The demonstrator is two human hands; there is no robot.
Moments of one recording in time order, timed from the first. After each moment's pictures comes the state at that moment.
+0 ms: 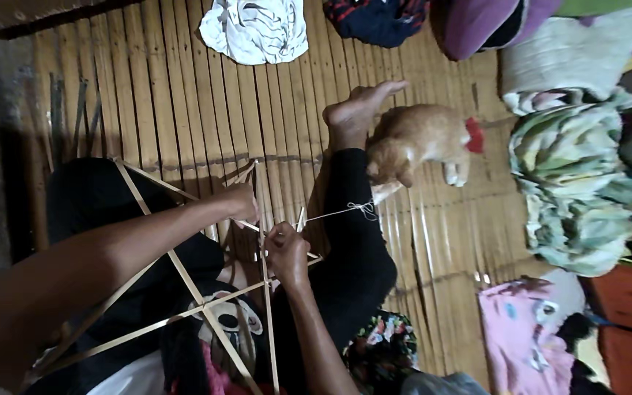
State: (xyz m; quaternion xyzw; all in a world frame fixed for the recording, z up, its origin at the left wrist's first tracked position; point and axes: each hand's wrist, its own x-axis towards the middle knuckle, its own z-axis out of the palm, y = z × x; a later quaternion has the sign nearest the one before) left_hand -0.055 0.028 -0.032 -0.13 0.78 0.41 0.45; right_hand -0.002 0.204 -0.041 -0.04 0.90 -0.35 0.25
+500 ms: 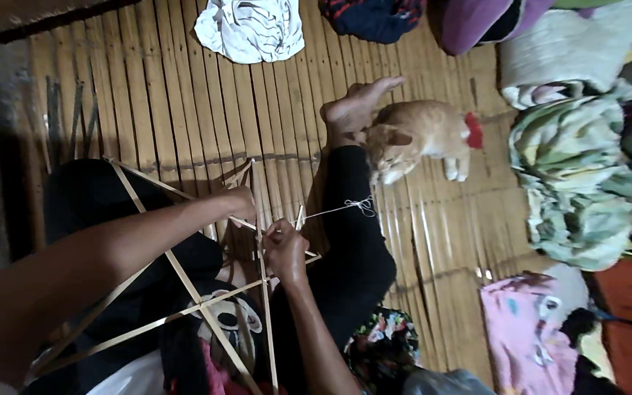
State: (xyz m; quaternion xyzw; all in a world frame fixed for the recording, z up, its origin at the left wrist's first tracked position) left_hand -0.058 0.033 -0.040 -0.14 0.76 0.41 0.48; right_hand -0.003 0.200 -0.039 -0.02 0.89 -0.36 0.26
